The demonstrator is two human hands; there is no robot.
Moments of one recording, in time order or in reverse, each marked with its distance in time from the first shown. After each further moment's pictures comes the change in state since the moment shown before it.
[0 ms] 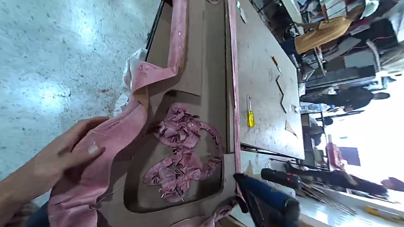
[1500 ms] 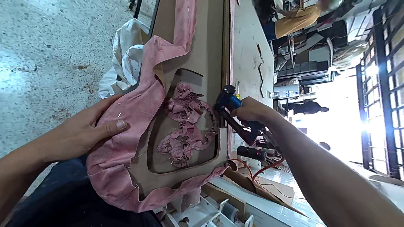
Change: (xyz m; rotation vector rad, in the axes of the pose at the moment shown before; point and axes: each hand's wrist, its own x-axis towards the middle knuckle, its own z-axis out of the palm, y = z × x) left_hand 0.005 0.037 -0.001 0.038 -0.133 -0.077; right_hand 0.156 -0.171 -0.052 -0.280 -0.263 0.237
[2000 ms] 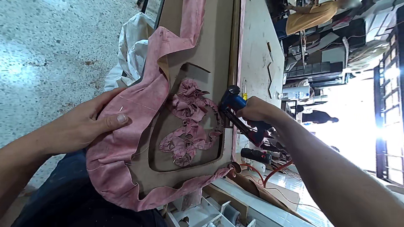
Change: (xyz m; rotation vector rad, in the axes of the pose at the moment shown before) left_hand -0.003 -0.003 0.003 -0.071 0.001 0.024; right_hand 0.018 0.002 0.006 -0.029 -0.025 -0.001
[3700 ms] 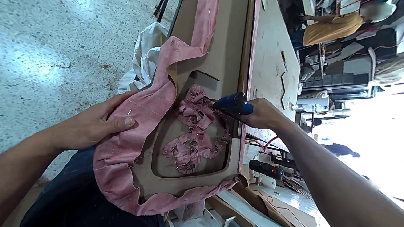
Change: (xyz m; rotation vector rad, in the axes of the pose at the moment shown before) left_hand 0.001 0.008 -0.002 -0.094 -0.039 -0.019; right_hand 0.016 0.001 -0.009 -0.296 0.261 -0.677
